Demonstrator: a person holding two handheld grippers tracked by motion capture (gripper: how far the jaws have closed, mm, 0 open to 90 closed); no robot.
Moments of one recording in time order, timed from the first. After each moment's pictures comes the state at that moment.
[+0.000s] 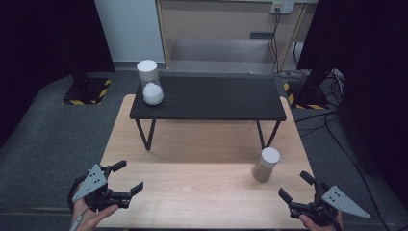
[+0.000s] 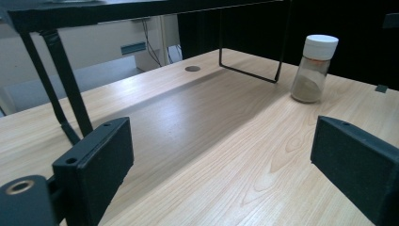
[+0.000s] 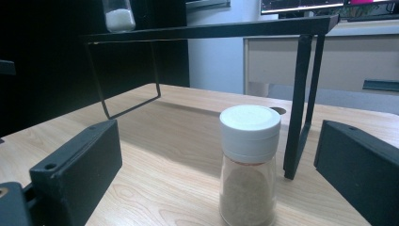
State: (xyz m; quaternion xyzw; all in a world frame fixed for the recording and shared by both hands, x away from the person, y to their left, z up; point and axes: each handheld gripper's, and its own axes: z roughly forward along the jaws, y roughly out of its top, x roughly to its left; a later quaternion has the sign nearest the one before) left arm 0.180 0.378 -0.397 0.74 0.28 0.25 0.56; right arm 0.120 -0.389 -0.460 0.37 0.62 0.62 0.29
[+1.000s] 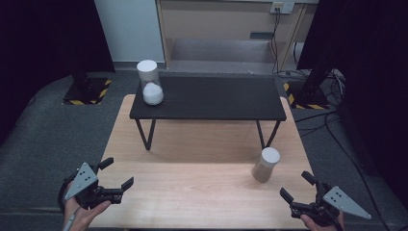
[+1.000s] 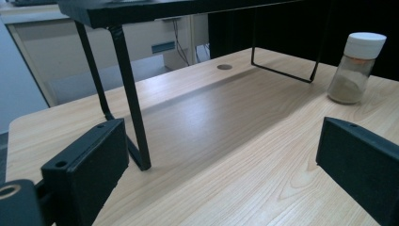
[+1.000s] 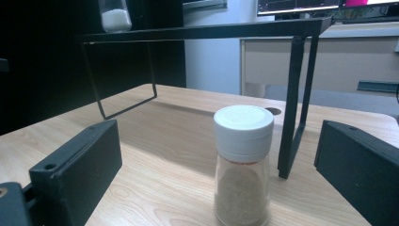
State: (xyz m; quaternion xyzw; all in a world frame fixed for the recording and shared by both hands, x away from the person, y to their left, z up) left arm 0.173 0.388 -0.398 0.72 0.31 0.29 0.55; right arm 0.118 -0.390 -0.460 0.38 0.62 0.62 0.30
